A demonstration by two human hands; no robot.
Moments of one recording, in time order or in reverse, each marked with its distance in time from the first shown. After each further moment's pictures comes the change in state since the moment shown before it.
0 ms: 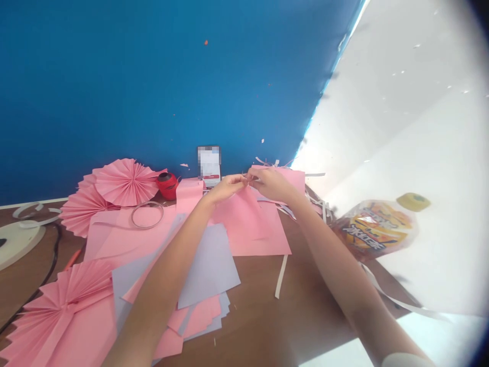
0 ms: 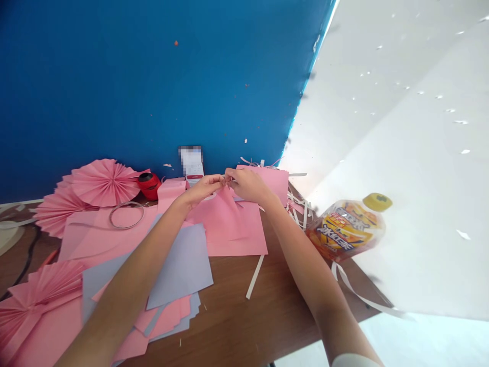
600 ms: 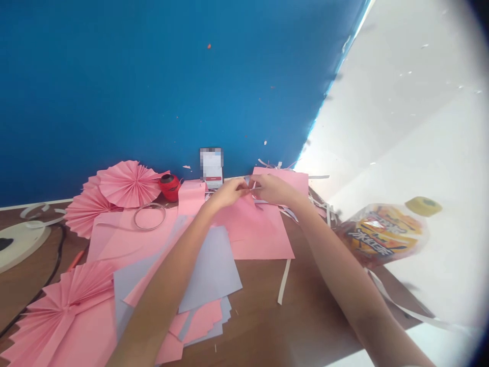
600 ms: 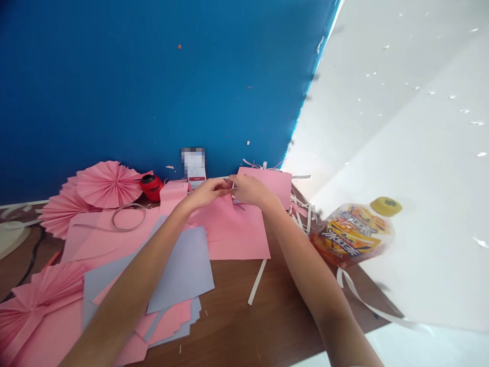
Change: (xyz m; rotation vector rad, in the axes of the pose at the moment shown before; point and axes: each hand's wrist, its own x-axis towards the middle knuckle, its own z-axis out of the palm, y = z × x) left_hand 0.008 -0.012 -0.003 0.419 0.014 0.087; right_hand 0.003 -0.004 -0.002 0.013 -0.209 0.175
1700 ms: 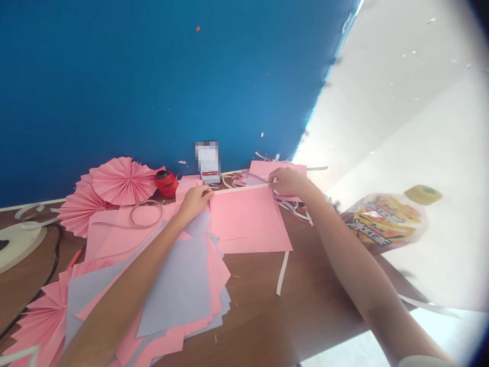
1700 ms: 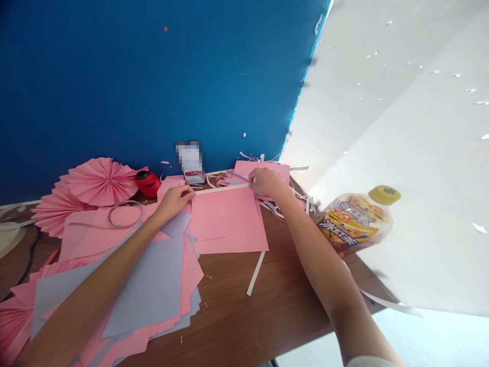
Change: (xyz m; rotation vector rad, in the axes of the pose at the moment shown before) left_hand -0.070 -0.046 -0.028 0.365 0.163 -0.275; right_hand -0.006 0.047 0.001 -0.125 -0.036 0.276
